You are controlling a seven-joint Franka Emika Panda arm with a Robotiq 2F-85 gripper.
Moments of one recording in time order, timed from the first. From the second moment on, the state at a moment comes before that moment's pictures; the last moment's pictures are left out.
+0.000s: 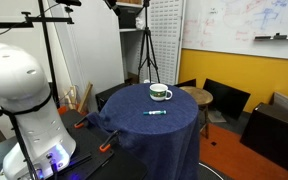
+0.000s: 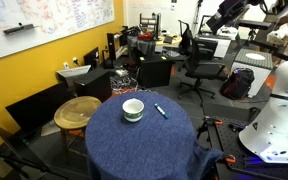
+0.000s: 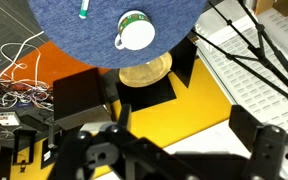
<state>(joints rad) -0.12 -1.18 0.01 -2.70 0.07 2.21 0.38</state>
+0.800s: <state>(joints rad) -0.23 -1.02 -0.15 -2.62 0.09 2.21 0.38</state>
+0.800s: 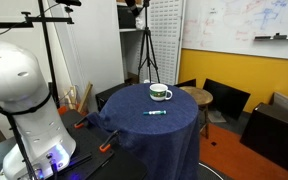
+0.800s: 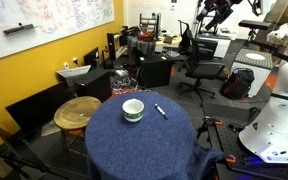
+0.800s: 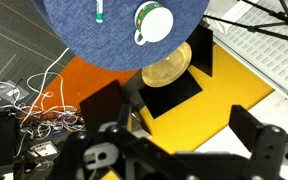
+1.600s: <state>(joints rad) -0.27 -0.79 -0.18 -2.64 0.11 2.22 0.38</state>
